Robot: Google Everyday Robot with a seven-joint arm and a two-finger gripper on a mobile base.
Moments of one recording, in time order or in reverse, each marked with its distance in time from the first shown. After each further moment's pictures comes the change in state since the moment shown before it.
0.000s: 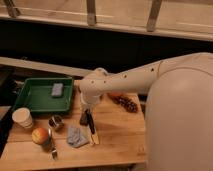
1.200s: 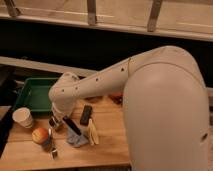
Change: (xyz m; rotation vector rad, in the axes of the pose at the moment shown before) arm 0.024 0.128 0.014 -0.041 0.008 -0.560
